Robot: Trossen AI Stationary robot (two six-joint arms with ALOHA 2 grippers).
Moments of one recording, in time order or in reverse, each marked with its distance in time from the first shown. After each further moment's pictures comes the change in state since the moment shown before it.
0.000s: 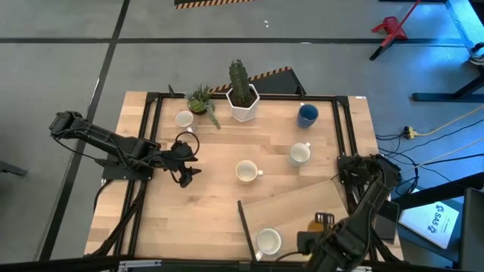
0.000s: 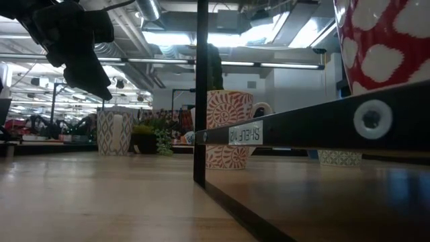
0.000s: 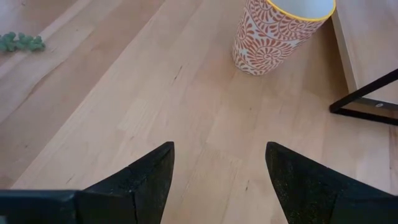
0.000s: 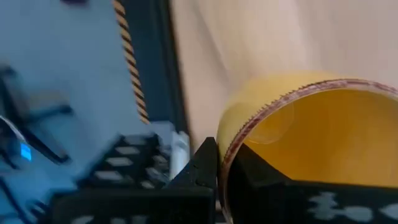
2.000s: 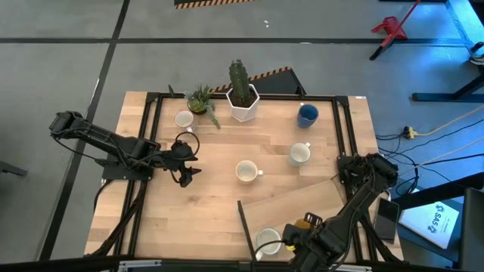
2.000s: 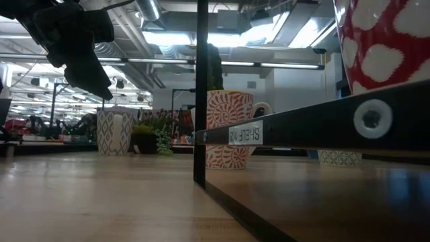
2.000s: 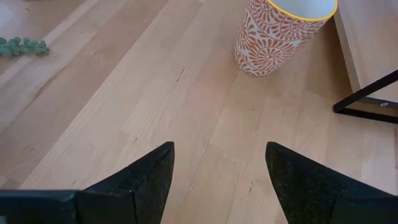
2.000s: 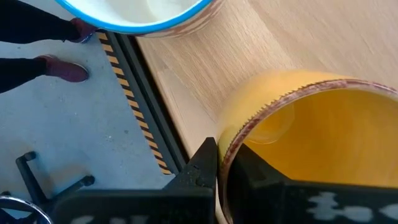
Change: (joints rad) left arm 0.000 0.000 0.000 -0.001 -0.011 0.015; right arm -0.037 0.005 -0.217 0.286 0.133 0.221
